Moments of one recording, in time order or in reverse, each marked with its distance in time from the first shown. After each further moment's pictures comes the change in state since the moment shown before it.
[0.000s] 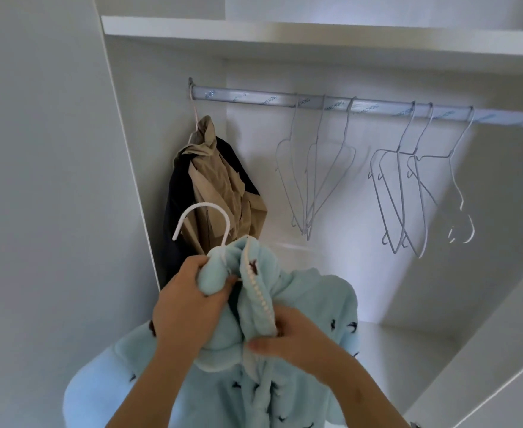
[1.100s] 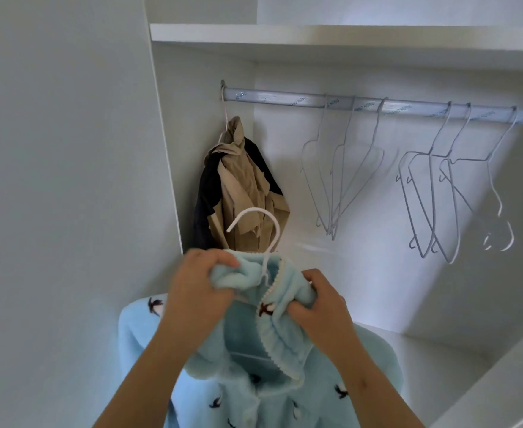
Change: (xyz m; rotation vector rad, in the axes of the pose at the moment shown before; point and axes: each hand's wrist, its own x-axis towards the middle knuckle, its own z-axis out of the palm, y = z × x) left_hand -0.003 0.011 -0.043 -0.008 -0.177 0.062; right_hand 0.018 0.007 0.002 -0.306 0.458 -0.092
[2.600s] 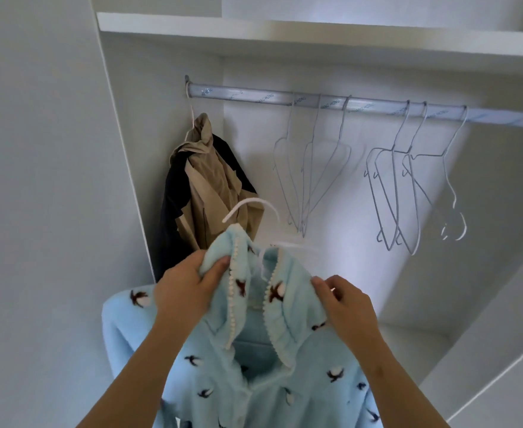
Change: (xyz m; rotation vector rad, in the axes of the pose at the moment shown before) left_hand 0.033 -0.023 0.044 0.097 0.046 0.032; right_hand 0.000 0.048 -0.051 -0.135 0.197 0.181
